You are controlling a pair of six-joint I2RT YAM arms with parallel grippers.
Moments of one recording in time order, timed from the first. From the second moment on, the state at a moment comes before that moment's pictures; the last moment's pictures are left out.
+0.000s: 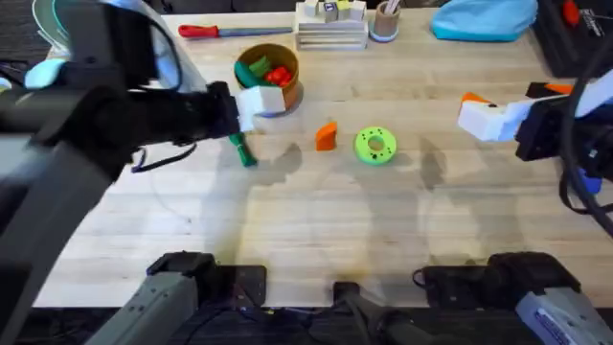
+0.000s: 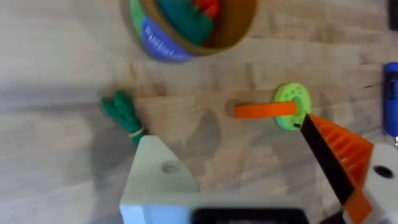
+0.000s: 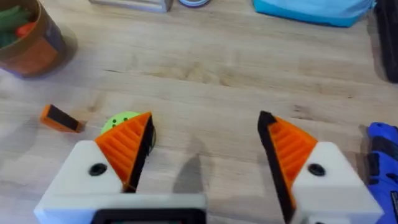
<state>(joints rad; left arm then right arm) 0.00 1.01 0.80 -0.70 0.48 -0.25 0.01 0.61 0.71 -0.67 -0.10 -0.07</state>
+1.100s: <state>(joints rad) -0.08 0.61 0.76 -0.46 0.44 0.04 0.01 0.61 0.71 -0.67 -0.10 -0.07</state>
